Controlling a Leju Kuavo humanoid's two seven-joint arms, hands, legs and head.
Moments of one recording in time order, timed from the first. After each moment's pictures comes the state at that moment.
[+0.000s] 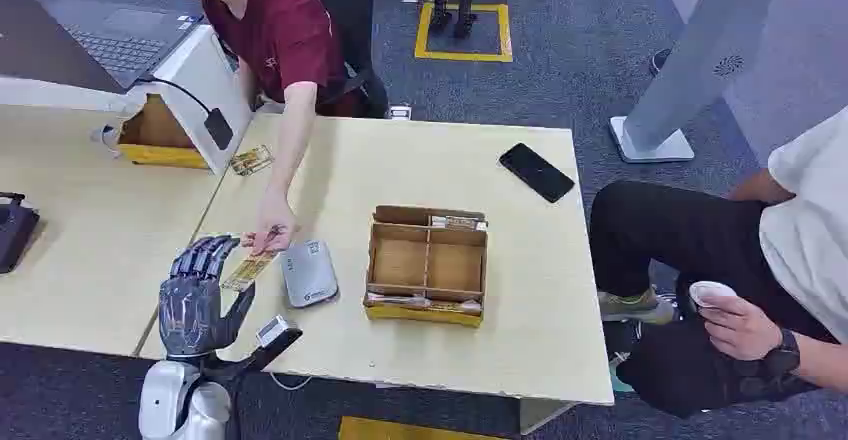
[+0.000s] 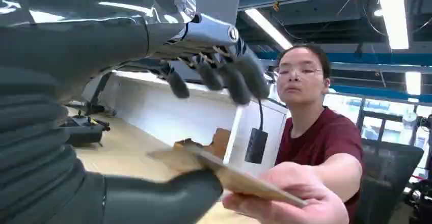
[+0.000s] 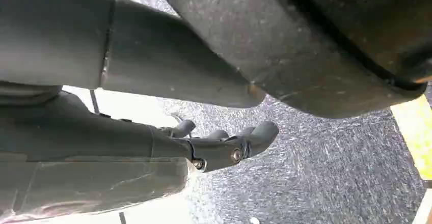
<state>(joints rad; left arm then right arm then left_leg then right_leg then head) -0.06 -0.29 0.36 -1.41 -1.41 0.70 -0.70 -0.10 0.03 1.04 -0.15 0.29 -0.20 0.14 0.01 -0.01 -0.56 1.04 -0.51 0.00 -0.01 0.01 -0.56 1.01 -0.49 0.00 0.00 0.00</state>
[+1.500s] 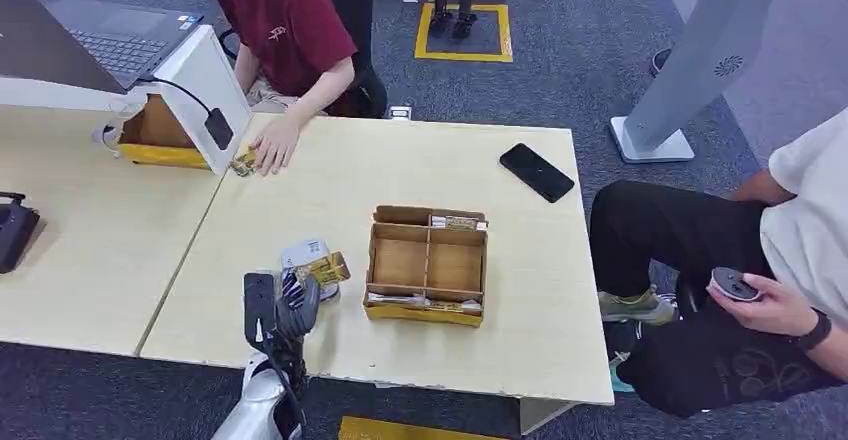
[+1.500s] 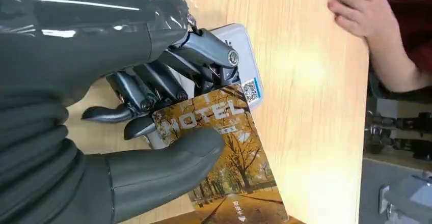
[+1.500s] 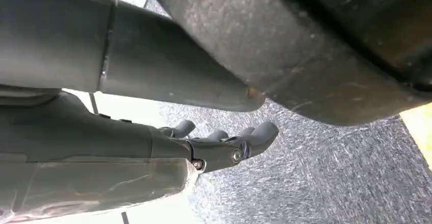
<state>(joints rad) -0.18 -0.12 -0.31 -1.03 0.11 0.47 -0.43 -0.08 0.03 1.00 -0.15 0.25 -0.25 0.15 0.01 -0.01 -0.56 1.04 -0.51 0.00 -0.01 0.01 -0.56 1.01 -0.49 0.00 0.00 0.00</state>
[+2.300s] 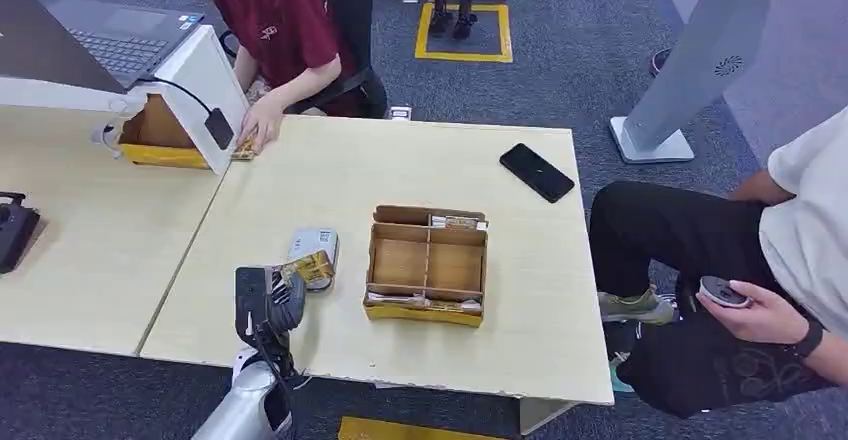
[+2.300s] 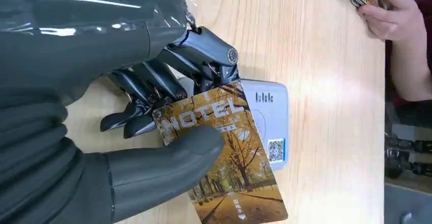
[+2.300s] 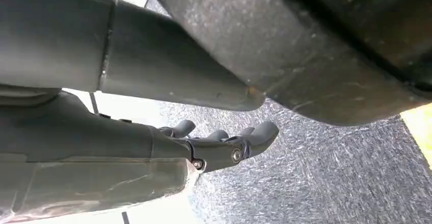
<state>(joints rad) -0.23 -0.06 -0.34 -0.94 0.15 0.53 -0.45 -0.08 0.03 0.99 -0.15 0.26 -0.25 0.15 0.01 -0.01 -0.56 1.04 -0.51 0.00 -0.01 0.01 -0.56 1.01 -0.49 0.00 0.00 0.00</state>
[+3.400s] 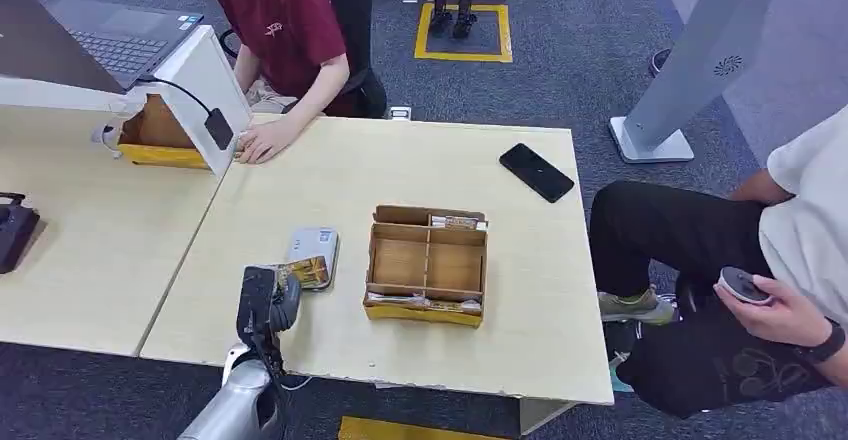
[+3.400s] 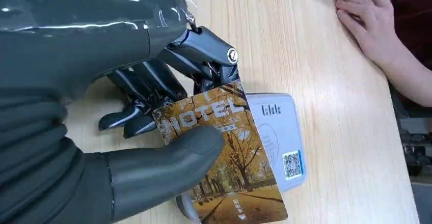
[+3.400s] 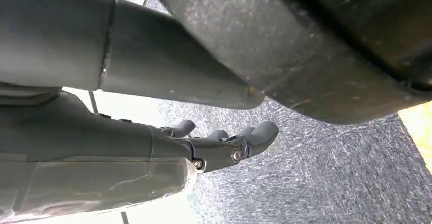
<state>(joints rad) -0.26 -0.02 -0.35 -0.86 0.05 0.51 -0.44 -0.08 0.03 0.99 -0.15 0.27 -0.24 0.14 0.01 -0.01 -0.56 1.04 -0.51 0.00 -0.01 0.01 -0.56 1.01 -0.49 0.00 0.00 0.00</state>
